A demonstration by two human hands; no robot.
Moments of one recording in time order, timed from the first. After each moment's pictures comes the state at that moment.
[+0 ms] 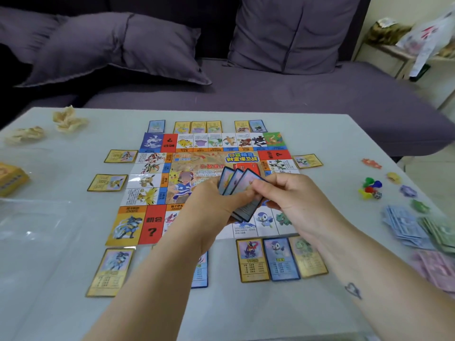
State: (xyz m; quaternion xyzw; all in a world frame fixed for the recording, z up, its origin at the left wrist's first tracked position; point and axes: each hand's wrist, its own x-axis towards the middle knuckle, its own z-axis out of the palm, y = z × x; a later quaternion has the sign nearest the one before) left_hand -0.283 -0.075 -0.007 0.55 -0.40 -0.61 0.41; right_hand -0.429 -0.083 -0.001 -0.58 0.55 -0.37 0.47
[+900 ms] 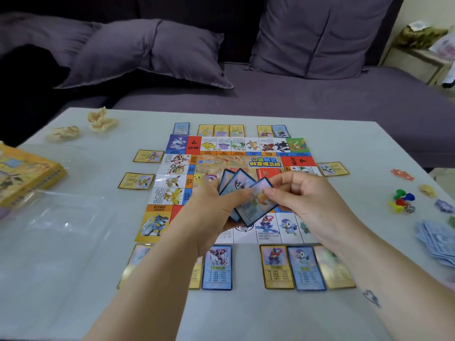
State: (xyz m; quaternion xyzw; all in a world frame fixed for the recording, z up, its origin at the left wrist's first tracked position) left_hand -0.250 -0.073 -0.003 0.54 -0.35 -0.63 0.43; right_hand -0.414 -0.092 -0.001 -0.60 0.52 -0.37 0.48
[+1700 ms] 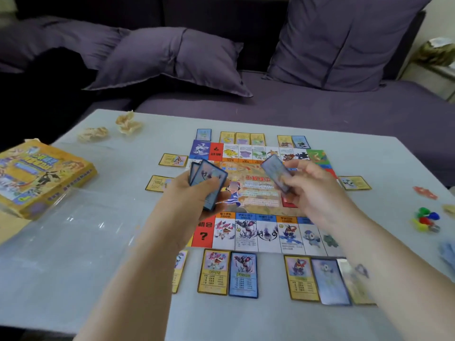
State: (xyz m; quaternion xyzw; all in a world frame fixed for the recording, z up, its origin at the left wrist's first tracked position) left_hand -0.182 -0.064 0.015 0.55 -0.28 -0.56 0.55; right_hand -0.377 -0.126 0.006 -0.43 0.50 -0.45 0.61
